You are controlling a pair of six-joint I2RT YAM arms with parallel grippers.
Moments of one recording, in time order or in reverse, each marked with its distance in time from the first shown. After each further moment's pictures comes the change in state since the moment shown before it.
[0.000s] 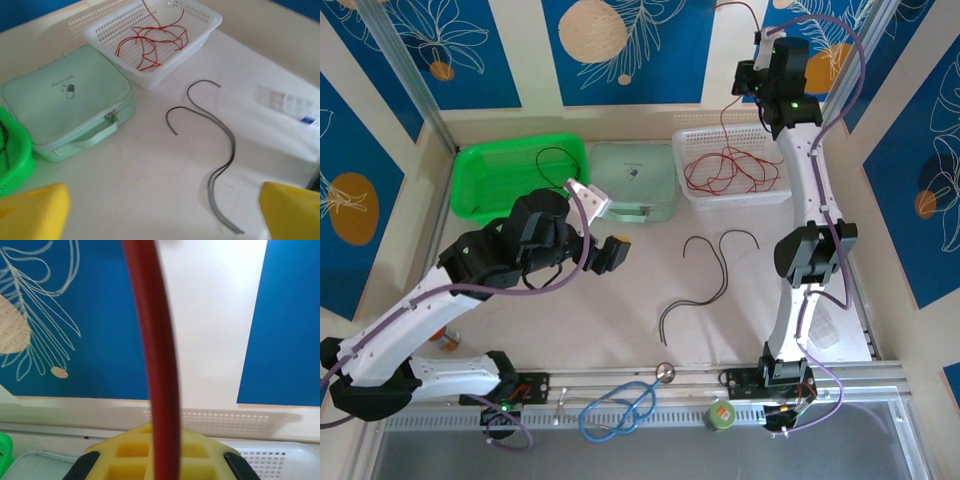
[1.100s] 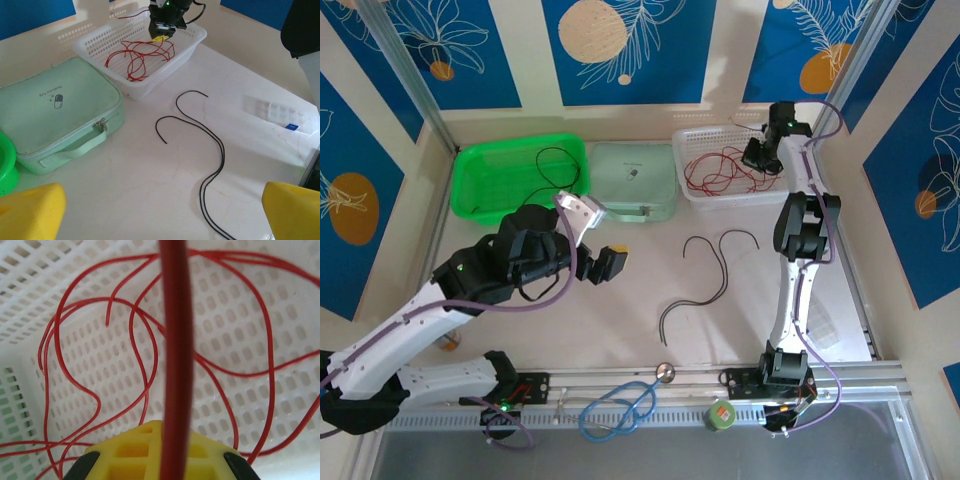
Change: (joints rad) left arm -0.001 -0.102 -0.151 0.127 0.032 0.008; right arm -0.154 0.360 -0.008 -0.455 -0.078 0.223
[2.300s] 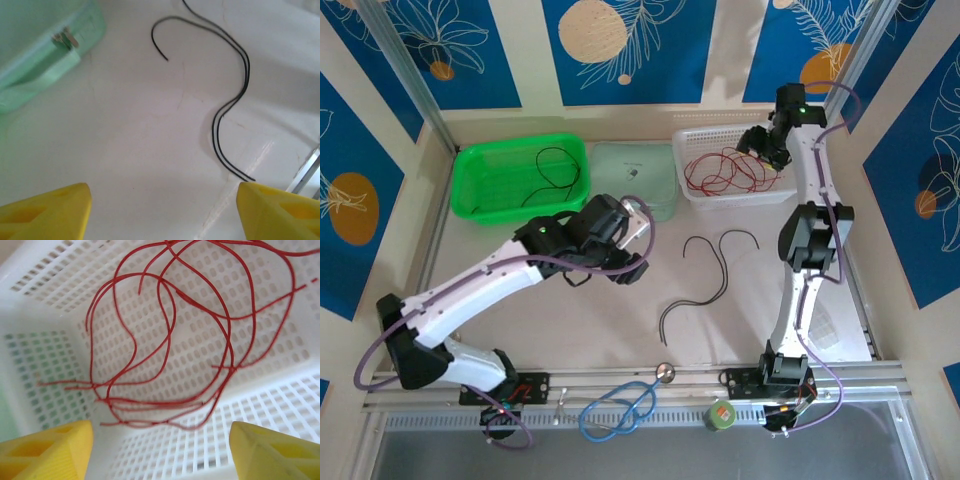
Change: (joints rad) left arm -0.006 0.390 0.143 -0.243 0.049 0.014; right arm 0.030 -0.253 -0.060 -0.169 0.031 0.039
